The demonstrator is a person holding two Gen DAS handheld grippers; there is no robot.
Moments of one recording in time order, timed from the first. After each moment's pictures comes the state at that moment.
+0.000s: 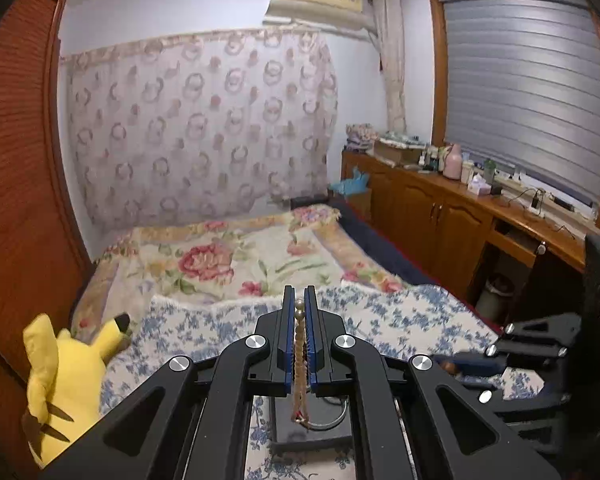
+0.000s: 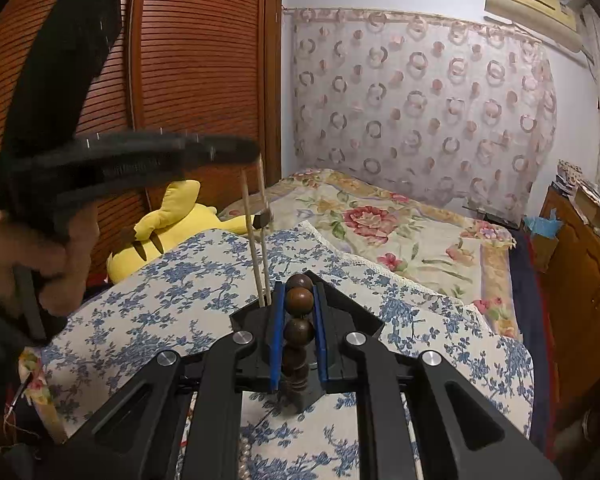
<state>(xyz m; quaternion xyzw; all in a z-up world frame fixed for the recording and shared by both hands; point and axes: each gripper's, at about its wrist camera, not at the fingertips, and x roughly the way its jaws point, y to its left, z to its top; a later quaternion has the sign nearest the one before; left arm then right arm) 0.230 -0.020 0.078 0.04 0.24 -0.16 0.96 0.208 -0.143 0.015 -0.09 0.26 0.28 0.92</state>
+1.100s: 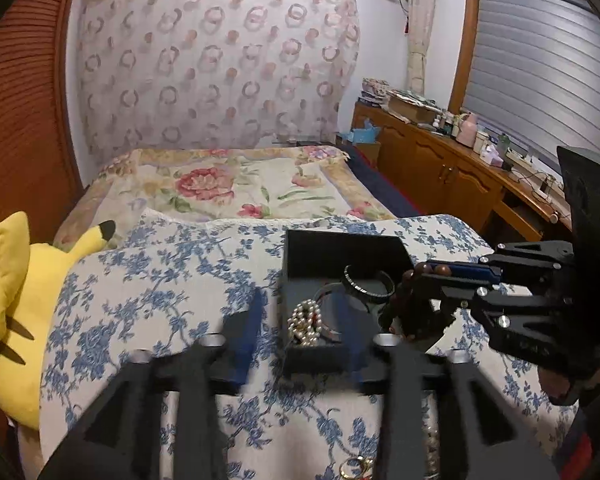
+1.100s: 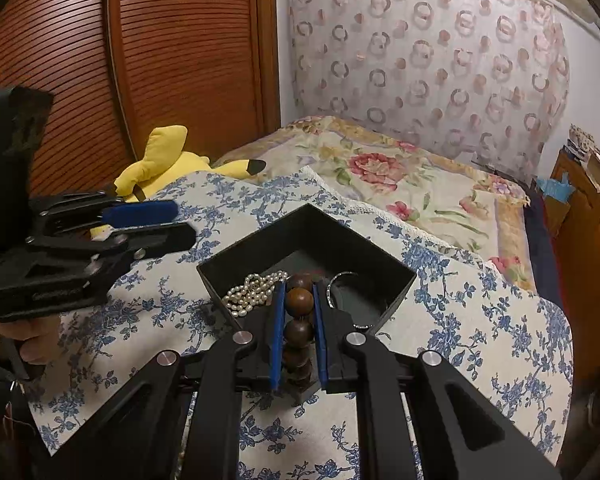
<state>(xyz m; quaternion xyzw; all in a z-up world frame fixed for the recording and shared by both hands) 0.221 0.019 -0.041 -0.01 0.32 -0.15 0.93 0.255 -0.122 -0.063 -0.10 0.35 0.27 0.89</state>
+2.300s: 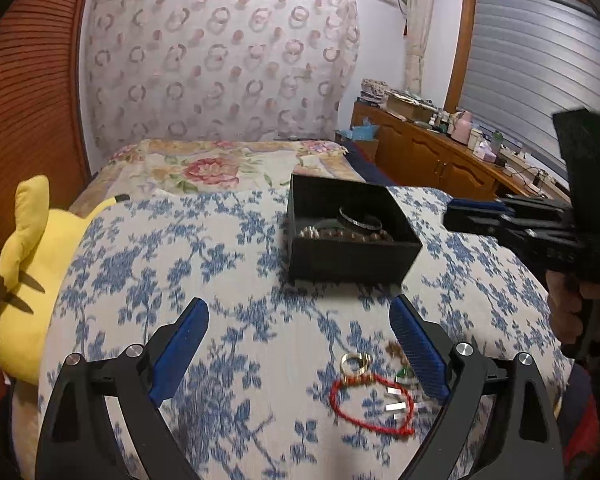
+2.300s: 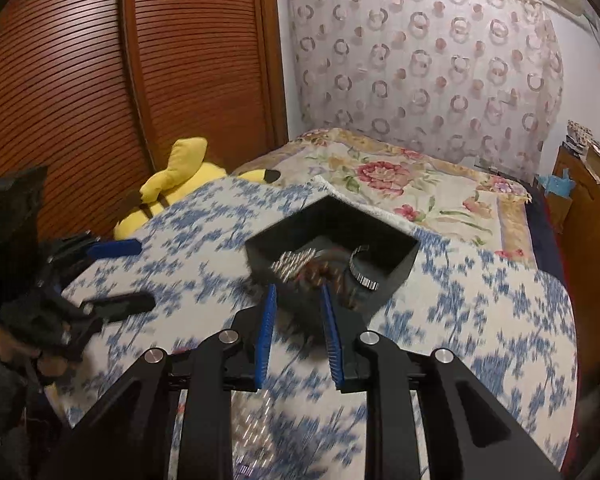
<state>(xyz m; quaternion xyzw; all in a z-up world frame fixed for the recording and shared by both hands) 0.136 0.046 -0.065 -0.02 0.33 -0.15 0.93 0.185 -0.140 -0.056 -0.07 0.33 0.29 0.90</state>
